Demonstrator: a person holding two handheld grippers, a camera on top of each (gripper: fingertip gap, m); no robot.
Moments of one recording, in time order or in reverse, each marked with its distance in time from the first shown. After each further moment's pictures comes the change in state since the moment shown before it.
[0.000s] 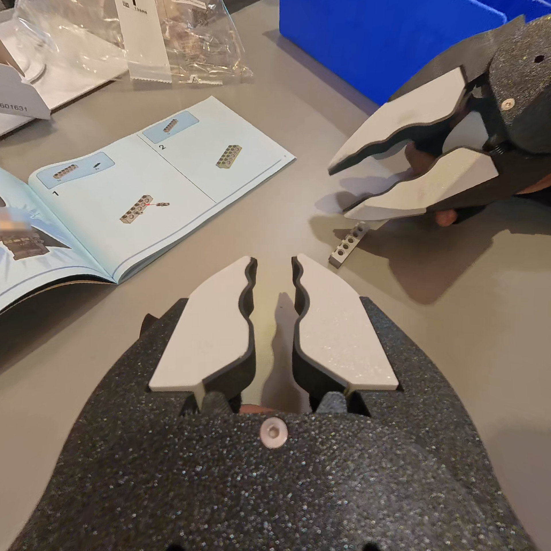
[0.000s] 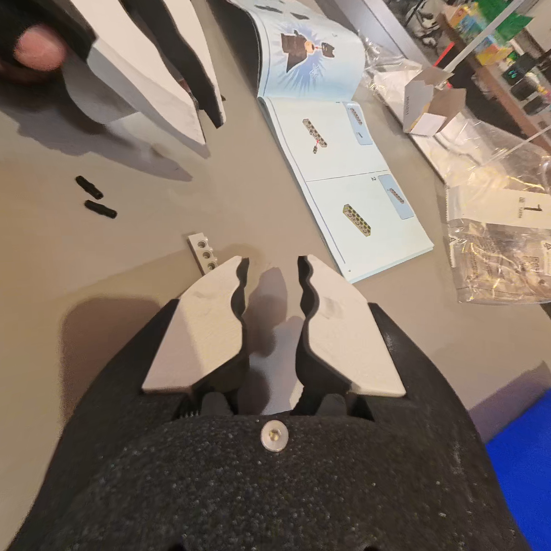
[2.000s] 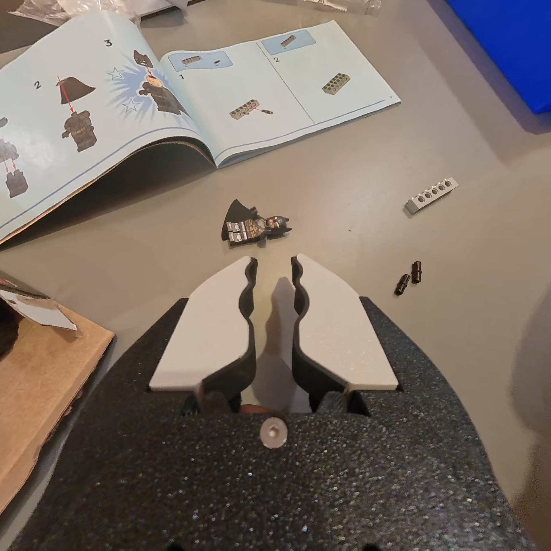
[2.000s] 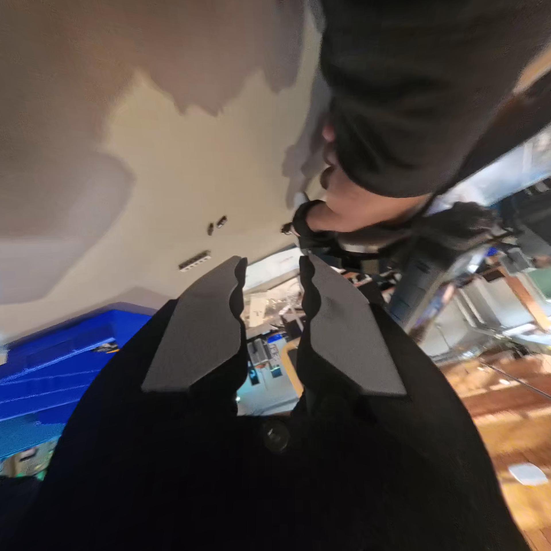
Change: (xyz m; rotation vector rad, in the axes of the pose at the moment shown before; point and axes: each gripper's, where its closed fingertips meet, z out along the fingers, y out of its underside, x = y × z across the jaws) left arm -0.041 0.048 -0.057 -0.095 -0.260 -0.187; right arm -0.172 -0.145 -0.041 -0.657 -0.206 -1.603
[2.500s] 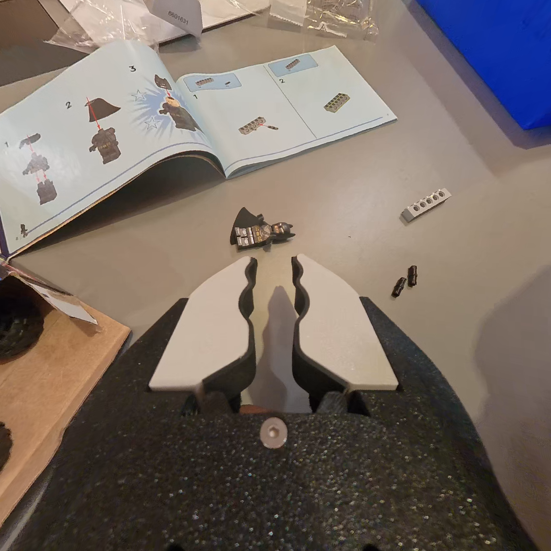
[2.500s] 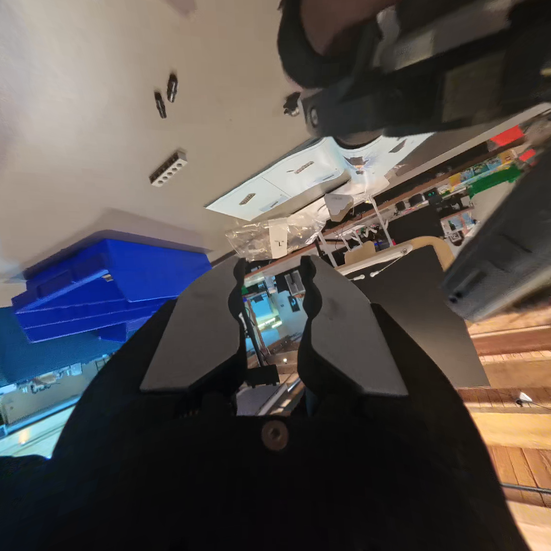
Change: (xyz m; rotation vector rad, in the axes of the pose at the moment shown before) left arm -0.003 -0.008 -0.010 0.039 -0.012 -0.002; right arm 0.015 0.095 0.030 -0.281 -0.129 0.108
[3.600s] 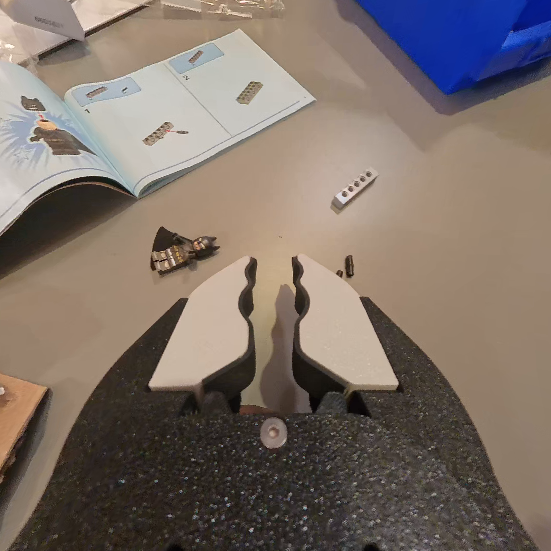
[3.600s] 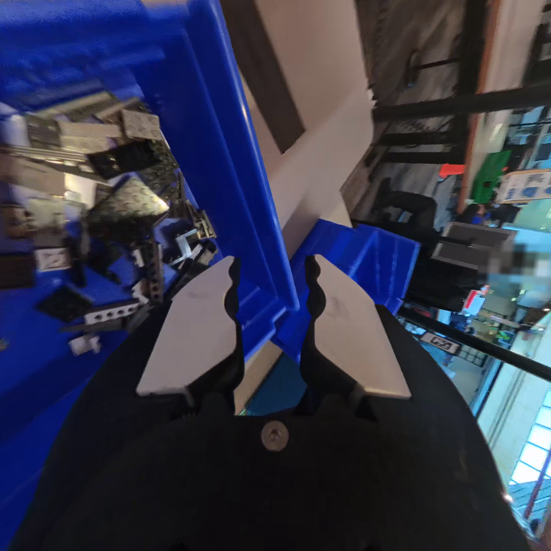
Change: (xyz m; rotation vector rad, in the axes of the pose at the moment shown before) left arm 0.053 0.002 0.011 -0.040 0.146 0.131; right arm -0.236 0.336 0.300 -0.026 -0.232 1.364
